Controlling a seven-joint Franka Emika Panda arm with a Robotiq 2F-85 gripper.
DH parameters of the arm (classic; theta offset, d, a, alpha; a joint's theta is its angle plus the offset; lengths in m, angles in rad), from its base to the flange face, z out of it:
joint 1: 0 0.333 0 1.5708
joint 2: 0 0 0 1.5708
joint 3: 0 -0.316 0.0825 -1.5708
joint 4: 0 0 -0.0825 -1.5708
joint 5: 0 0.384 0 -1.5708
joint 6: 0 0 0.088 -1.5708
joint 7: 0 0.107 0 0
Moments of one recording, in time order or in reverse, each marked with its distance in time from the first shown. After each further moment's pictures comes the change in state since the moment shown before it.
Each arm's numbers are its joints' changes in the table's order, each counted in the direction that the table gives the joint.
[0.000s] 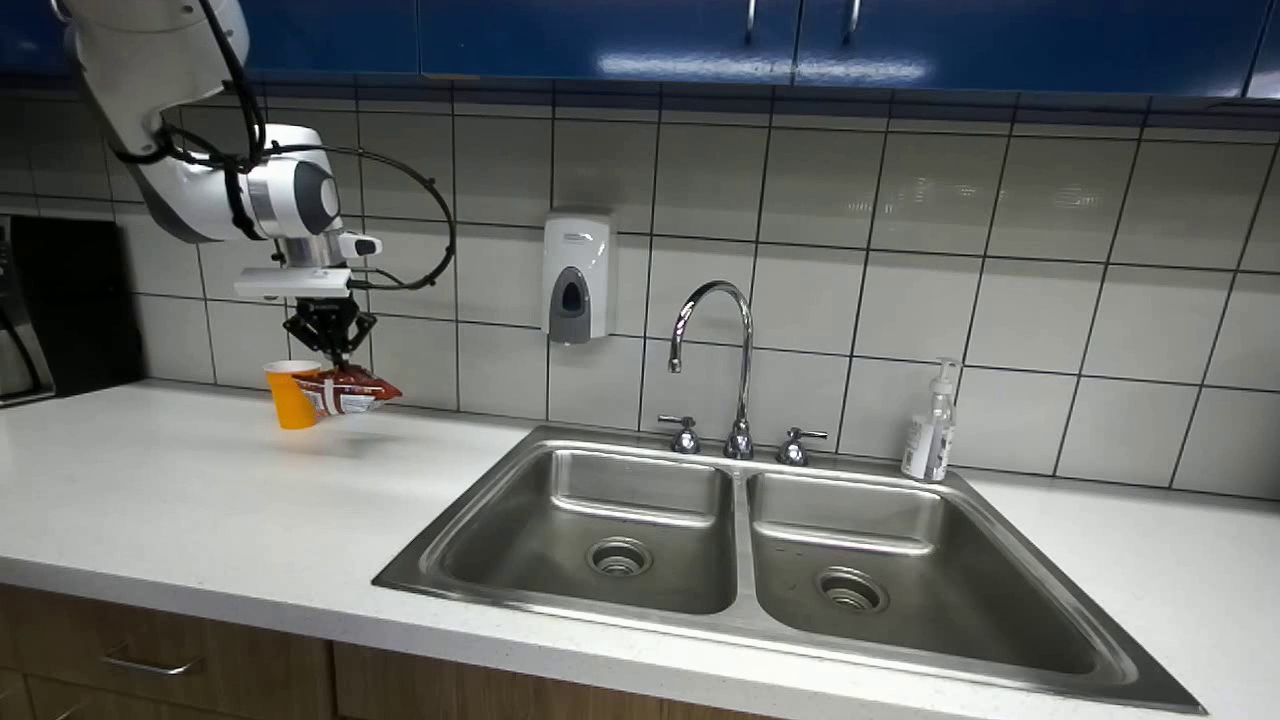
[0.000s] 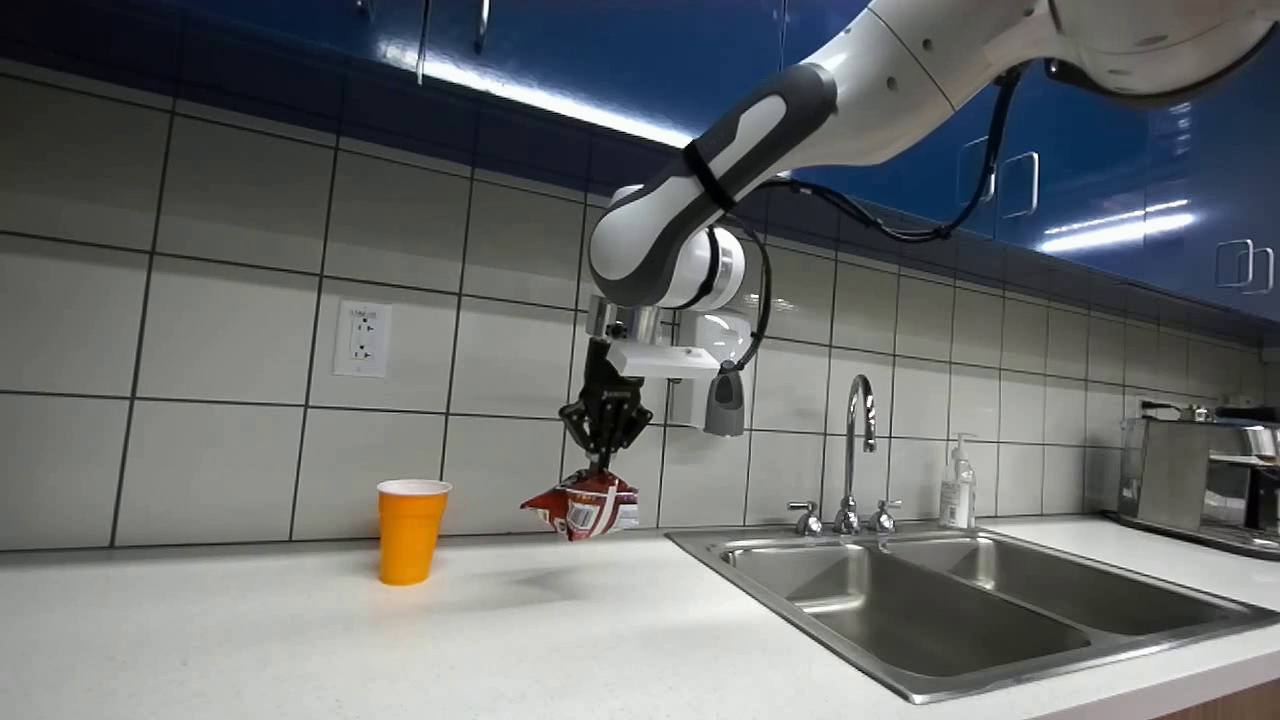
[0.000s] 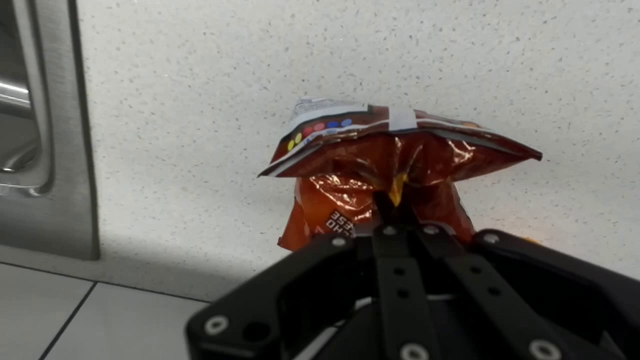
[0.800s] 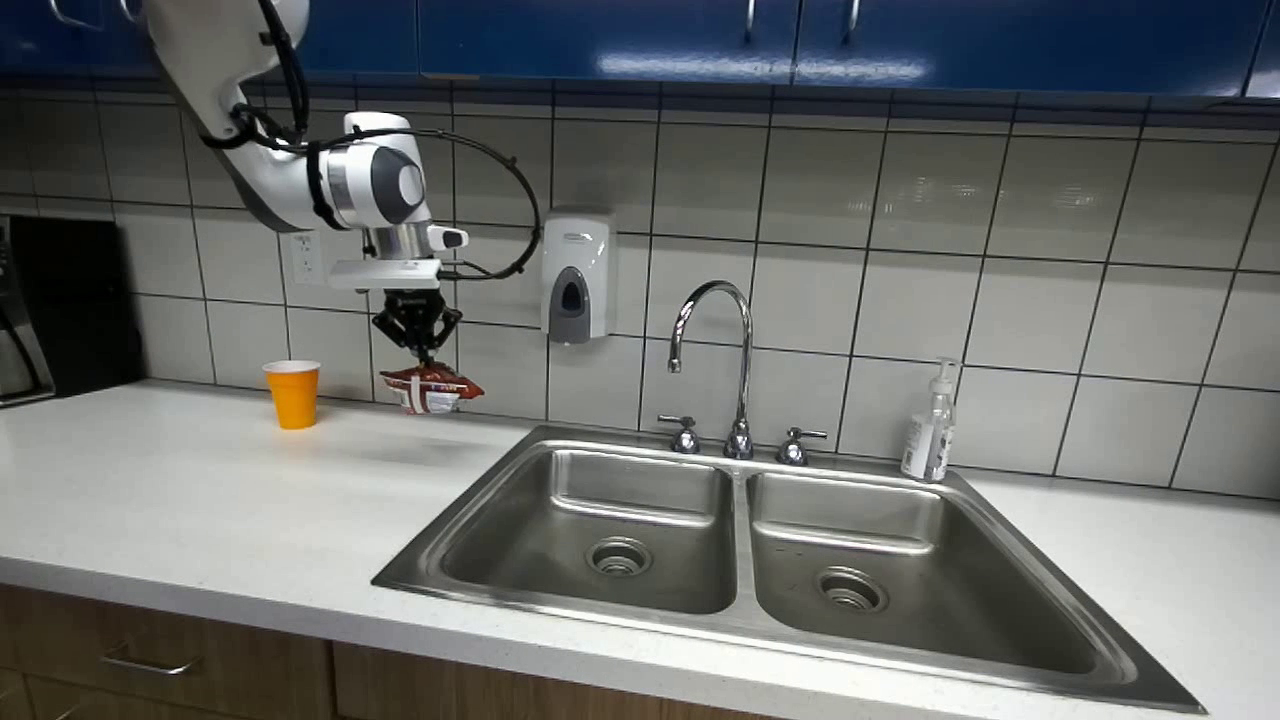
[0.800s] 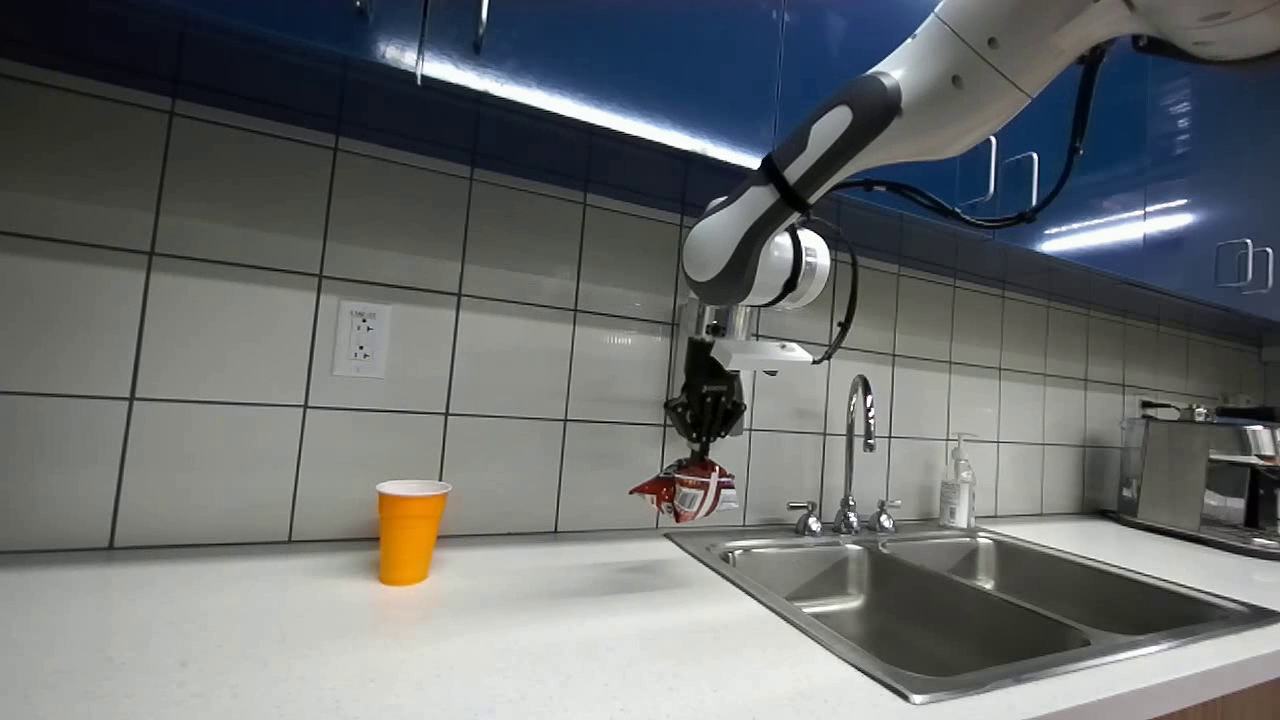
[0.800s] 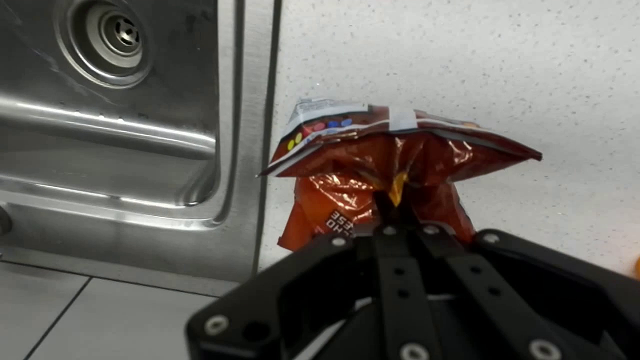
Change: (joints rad) arm -0.147 0.107 0.065 -0.110 0.041 0.000 -0.137
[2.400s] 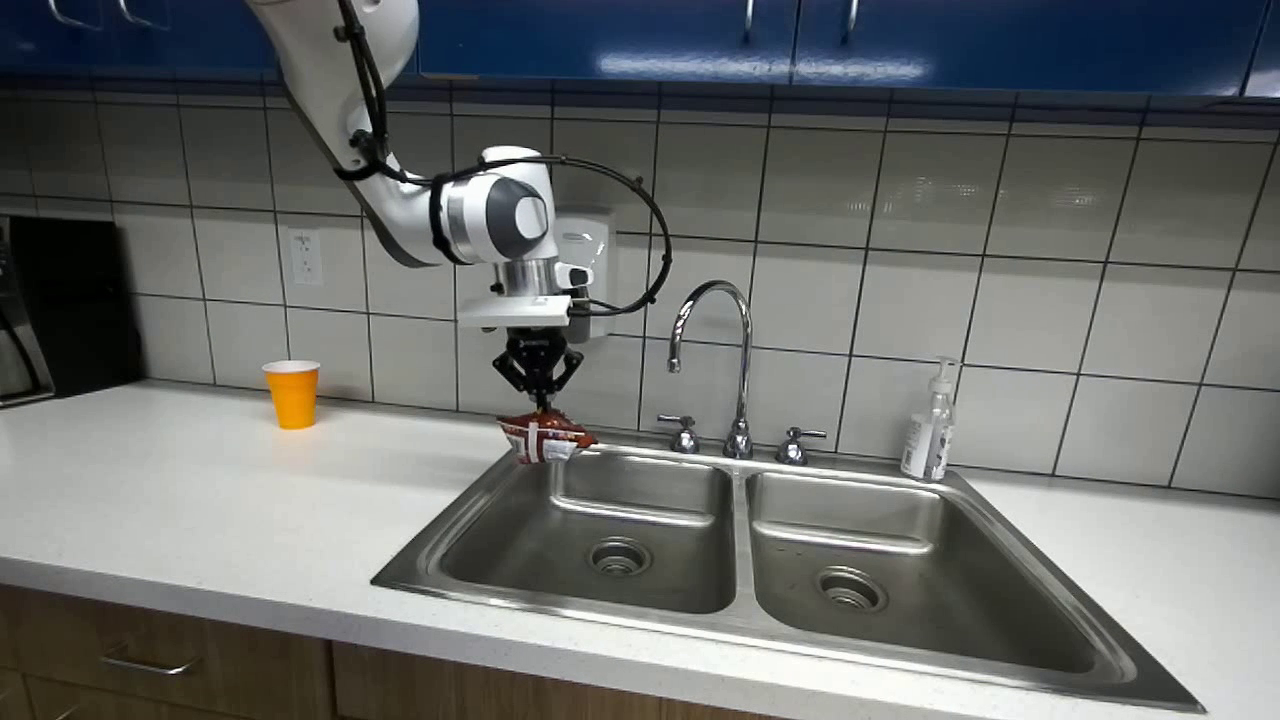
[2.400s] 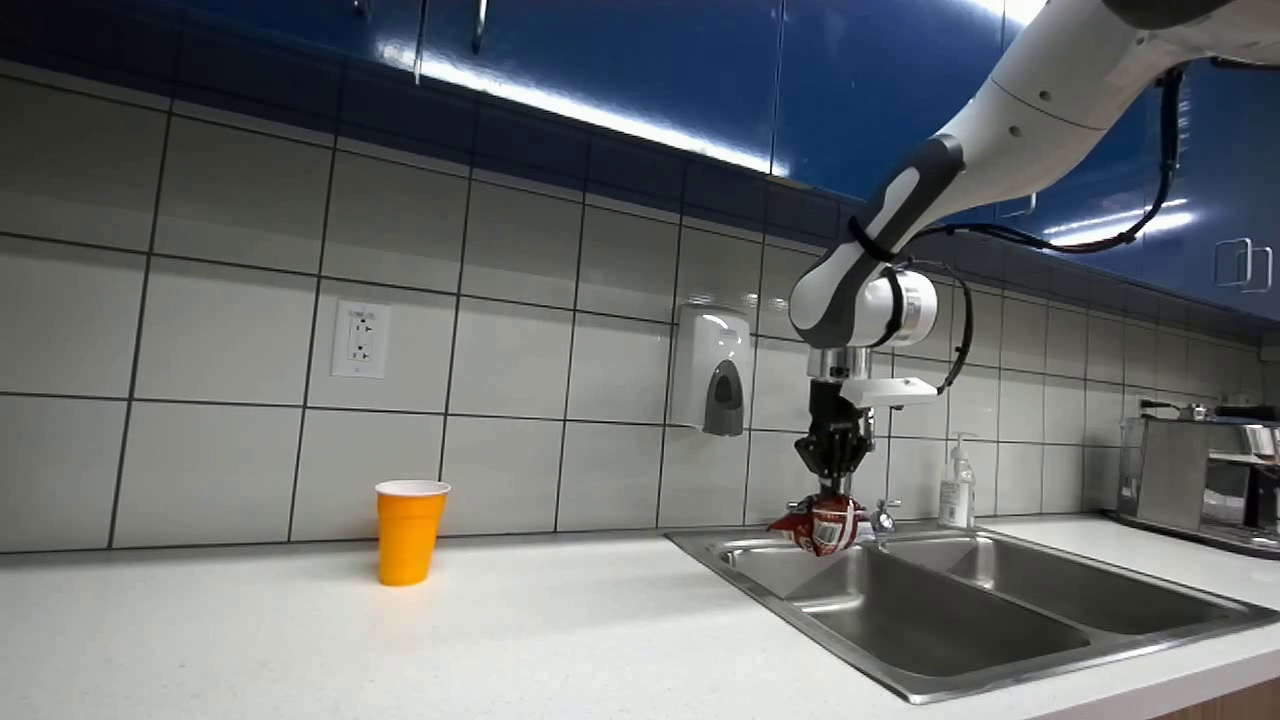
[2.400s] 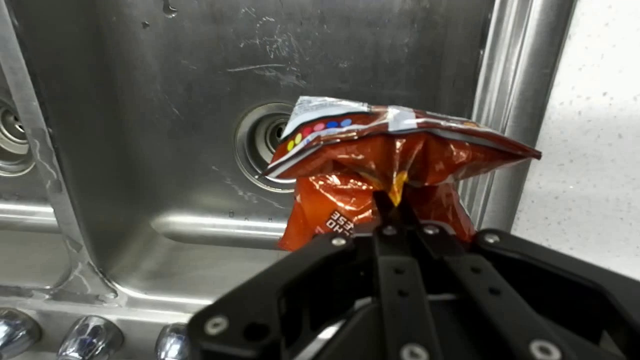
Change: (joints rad) arm -0.198 -0.002 0.114 -0.086 0.035 -0.005 -0.188
